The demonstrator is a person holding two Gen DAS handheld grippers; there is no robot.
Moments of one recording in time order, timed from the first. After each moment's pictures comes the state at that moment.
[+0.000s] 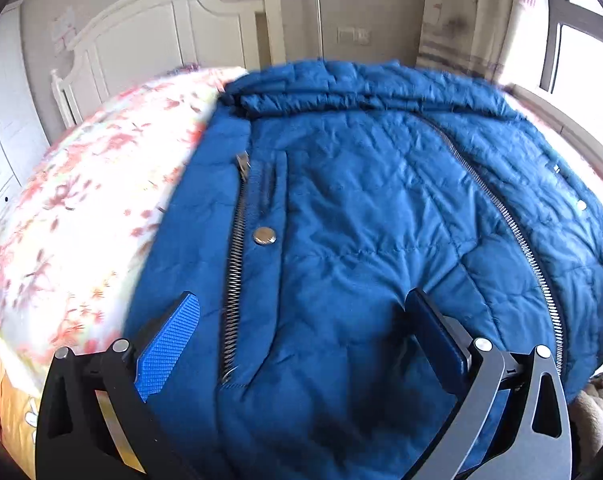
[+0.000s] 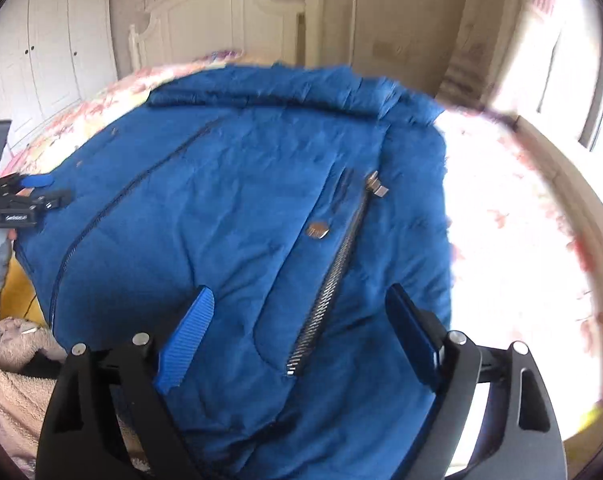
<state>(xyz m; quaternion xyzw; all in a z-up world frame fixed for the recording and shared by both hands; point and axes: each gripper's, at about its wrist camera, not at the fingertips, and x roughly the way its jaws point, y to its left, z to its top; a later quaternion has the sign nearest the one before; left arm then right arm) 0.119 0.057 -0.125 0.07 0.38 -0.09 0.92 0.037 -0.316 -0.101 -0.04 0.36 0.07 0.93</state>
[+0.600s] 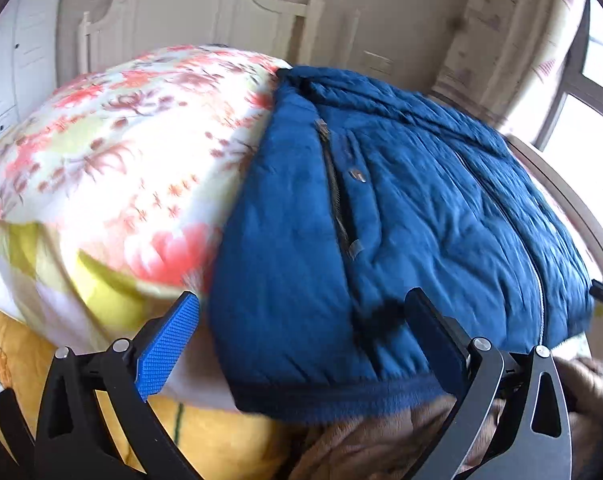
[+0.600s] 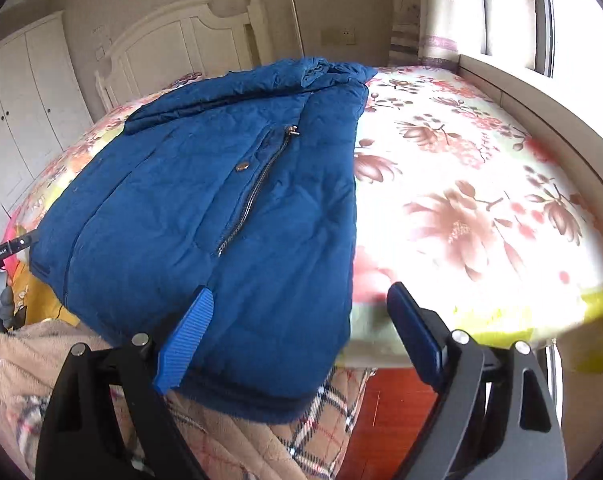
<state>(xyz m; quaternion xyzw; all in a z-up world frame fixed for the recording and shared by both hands) 0.065 0.149 -0.147 -0.05 0.38 -0.12 0.92 -0.032 -0.370 -0.123 0.07 0.37 0.05 0.93</state>
